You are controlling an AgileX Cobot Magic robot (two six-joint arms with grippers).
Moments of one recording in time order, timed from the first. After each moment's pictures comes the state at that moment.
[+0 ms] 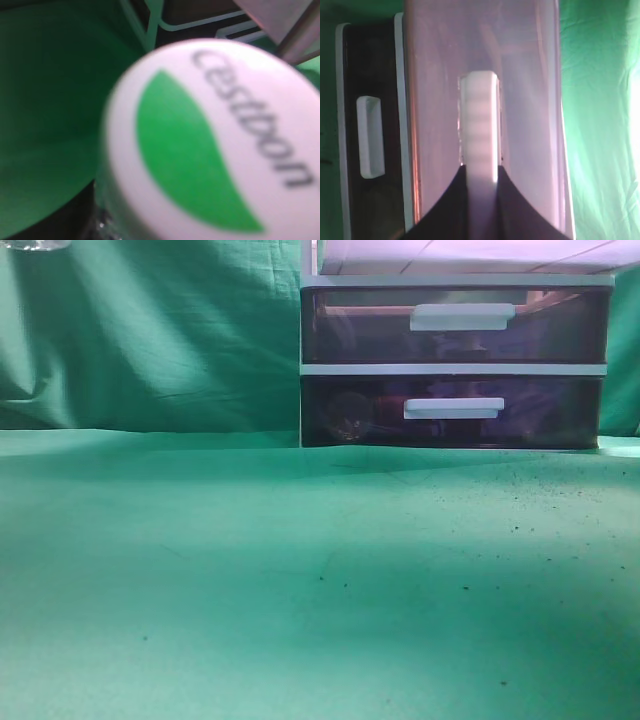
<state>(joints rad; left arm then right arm) -0.19 1.22 -1.10 -0.47 0.70 0.47 0.20 1.29 -0.64 -0.46 -0.43 -1.05</state>
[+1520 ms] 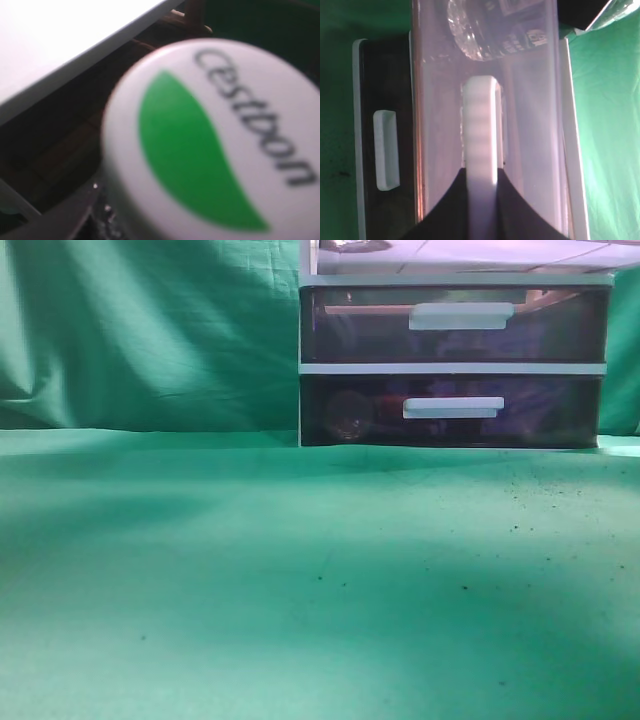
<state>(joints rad) -0.56 1.86 -1.84 -0.57 0.59 0.73 0.26 1.29 -0.64 -0.41 -0.39 -1.05</state>
